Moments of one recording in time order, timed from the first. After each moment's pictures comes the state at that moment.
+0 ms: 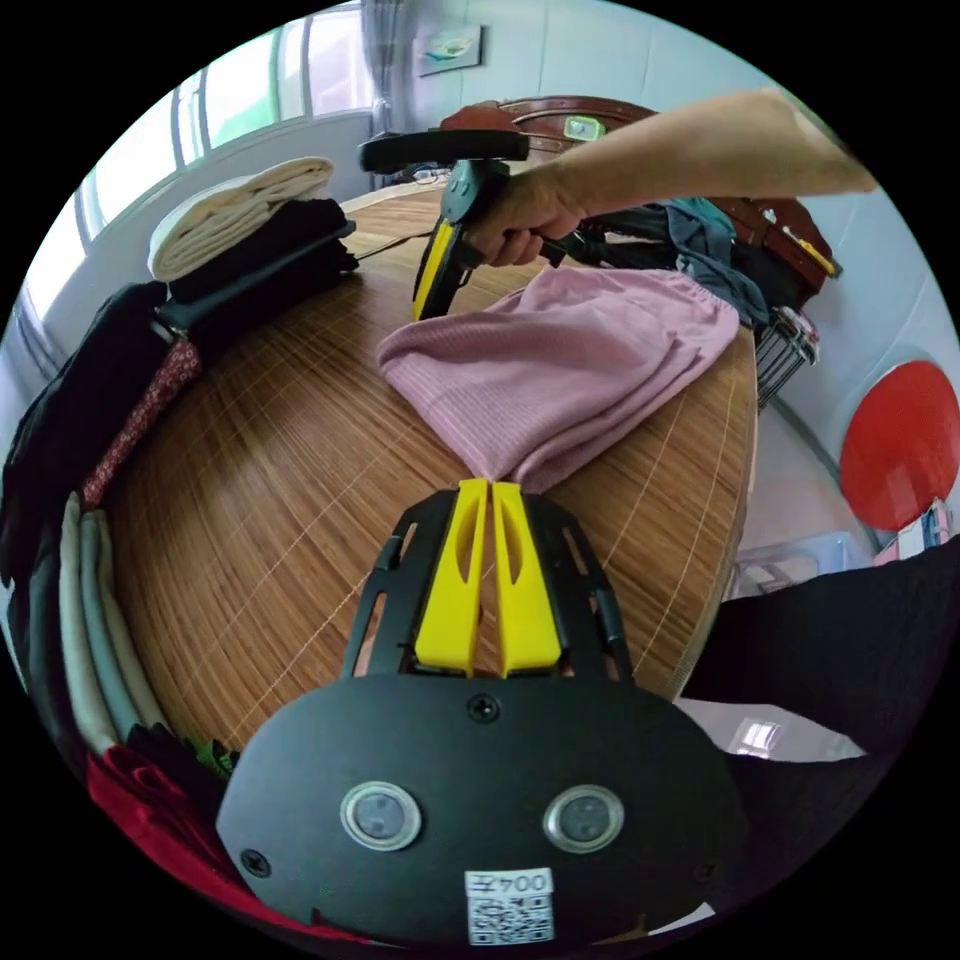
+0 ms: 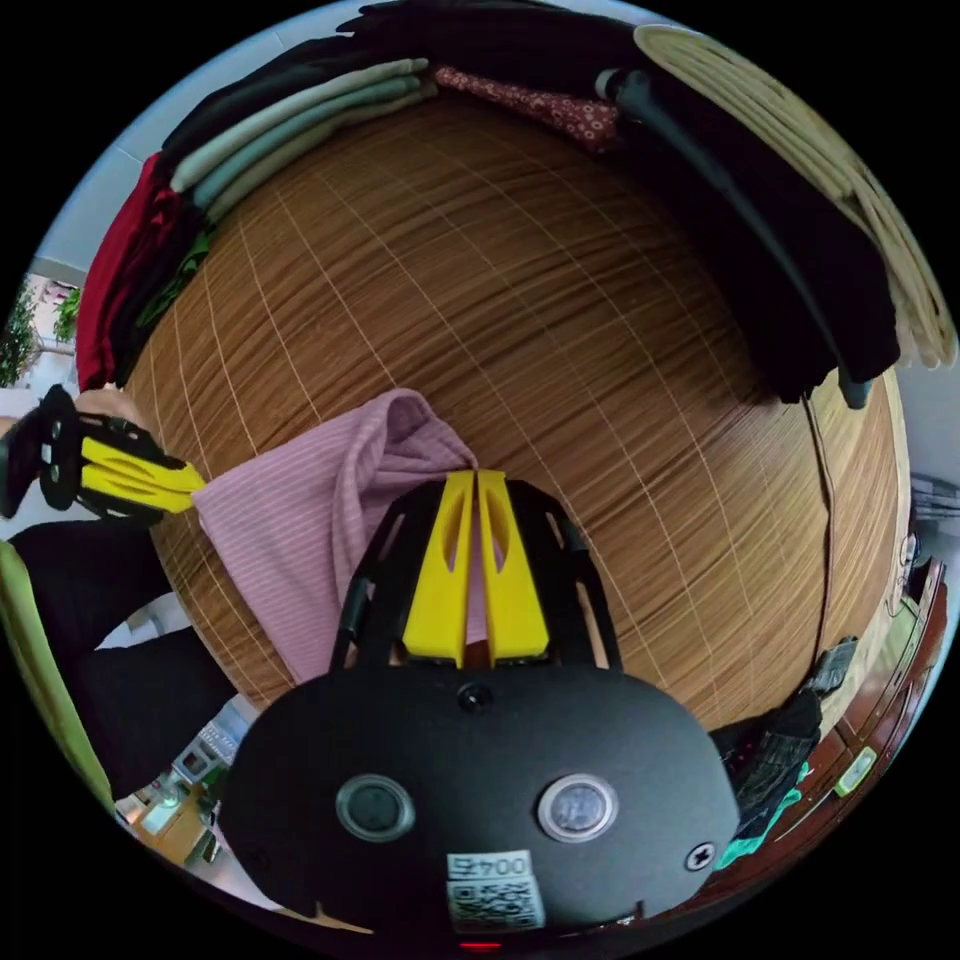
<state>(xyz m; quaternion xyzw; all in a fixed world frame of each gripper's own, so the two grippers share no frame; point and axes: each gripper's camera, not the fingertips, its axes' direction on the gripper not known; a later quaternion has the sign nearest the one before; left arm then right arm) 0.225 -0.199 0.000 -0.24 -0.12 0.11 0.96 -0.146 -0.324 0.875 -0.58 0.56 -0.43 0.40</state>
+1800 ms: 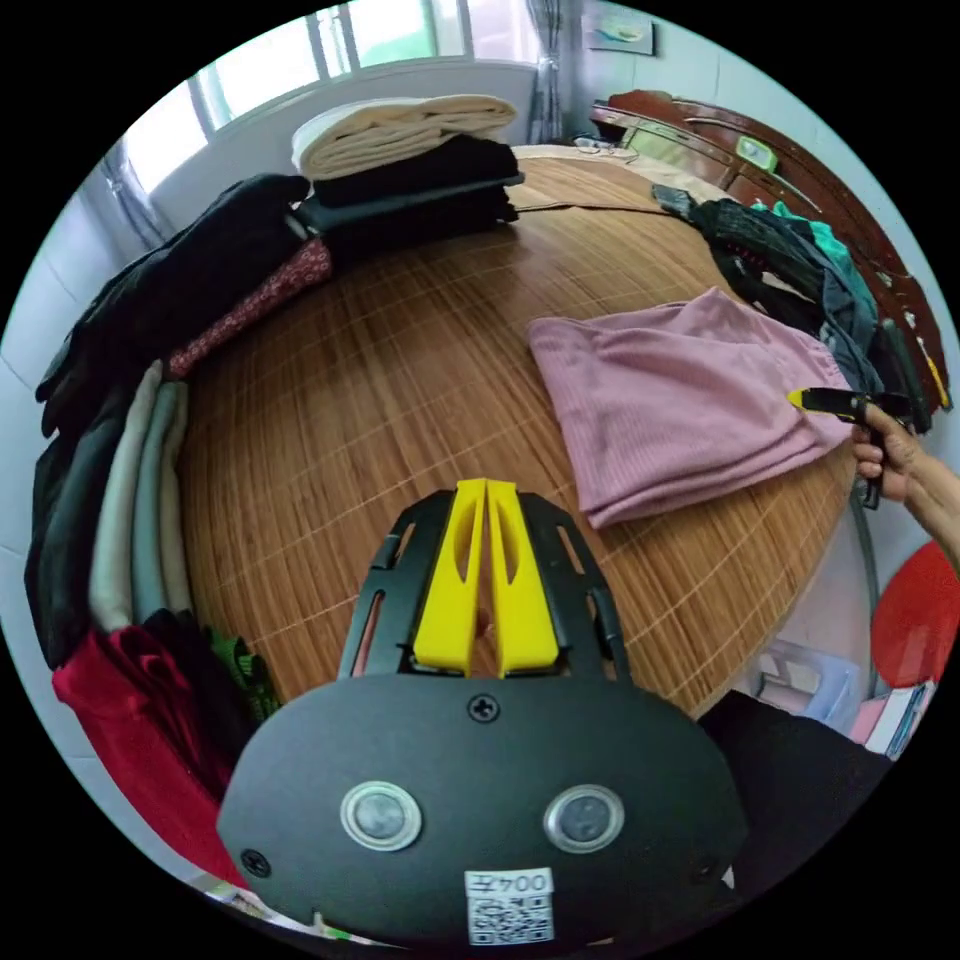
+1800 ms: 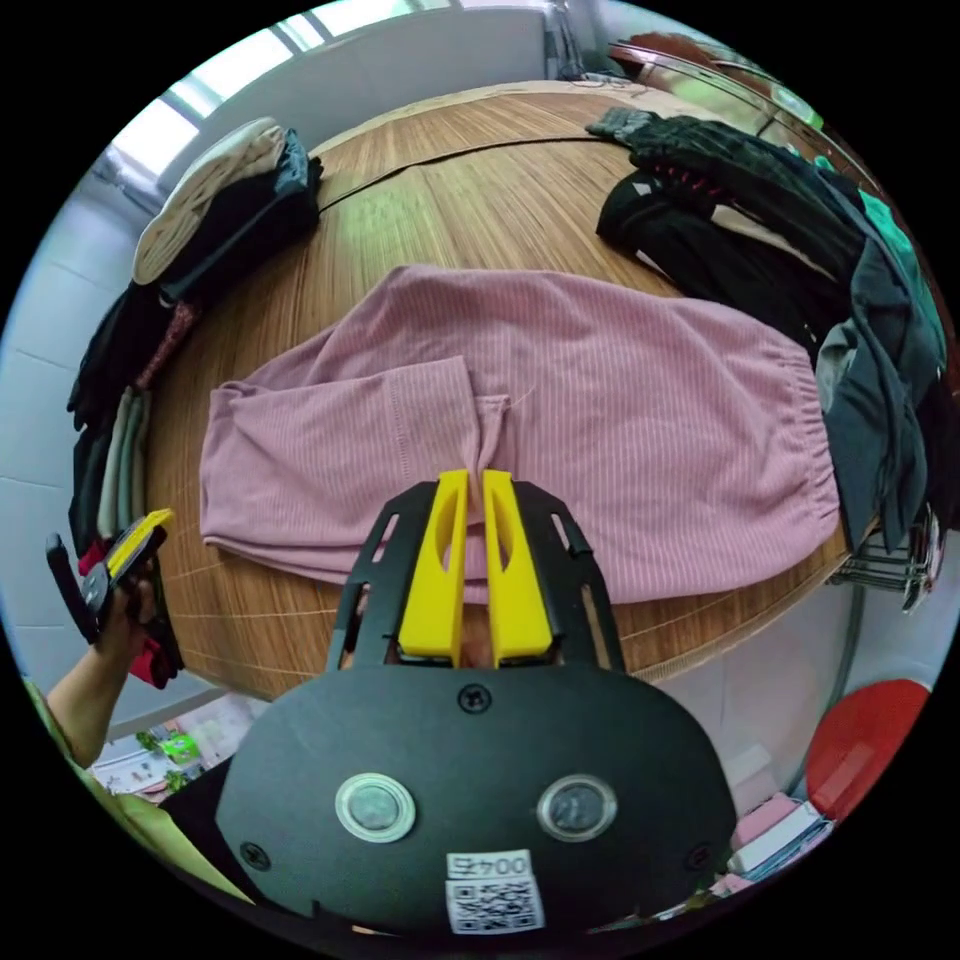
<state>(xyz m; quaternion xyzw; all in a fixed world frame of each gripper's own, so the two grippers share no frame) 0.269 -0.193 0.068 -0.25 -0.21 -0.06 0.94 -0.077 -0.236 0.243 -0.14 0.71 -0.17 0.67</state>
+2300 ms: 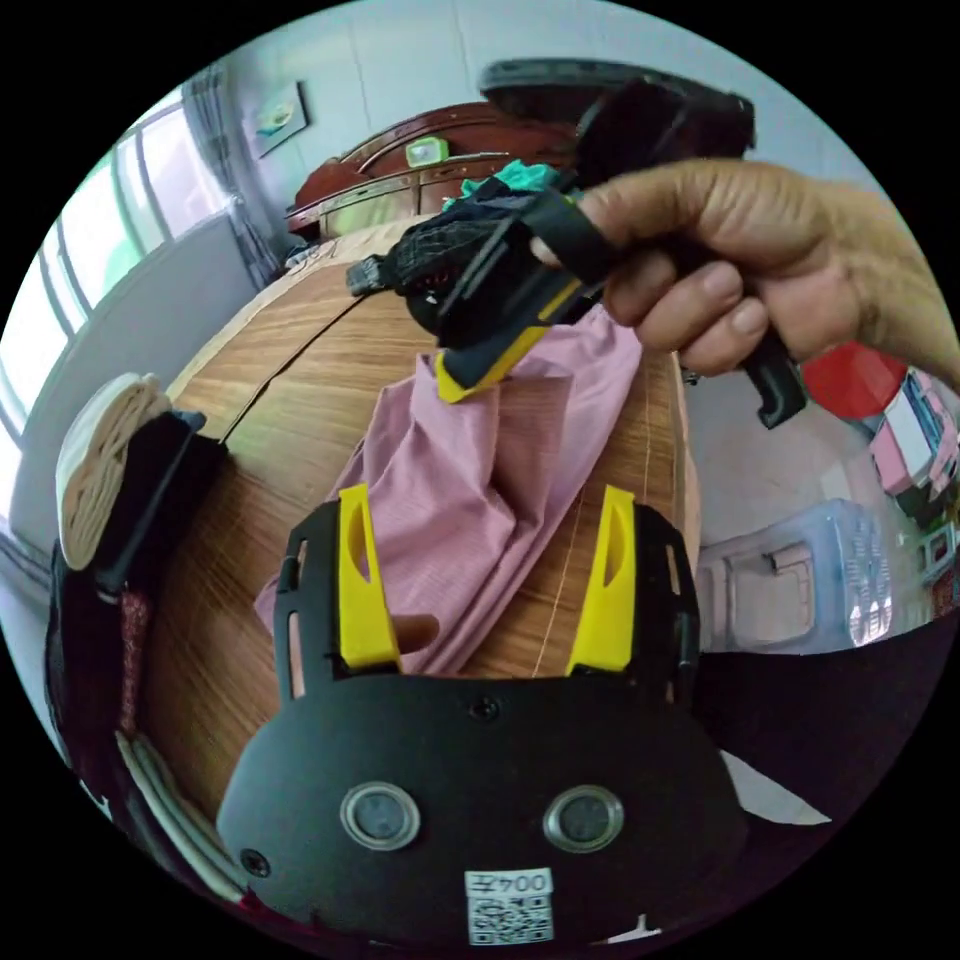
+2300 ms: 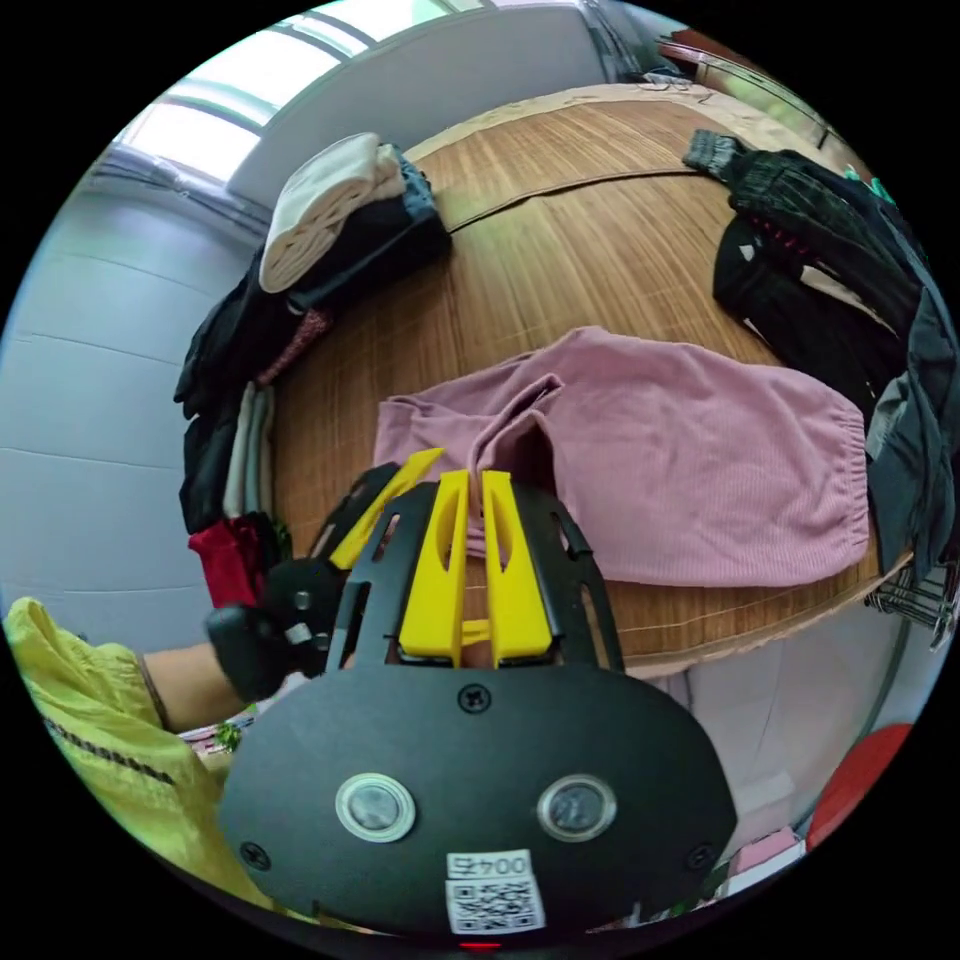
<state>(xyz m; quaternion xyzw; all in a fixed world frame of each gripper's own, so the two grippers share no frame) 0.518 -0.335 0.164 -0.22 -0.05 0.25 0.94 -0.137 -0.200 0.283 -0.19 0.61 -0.15 0.76</state>
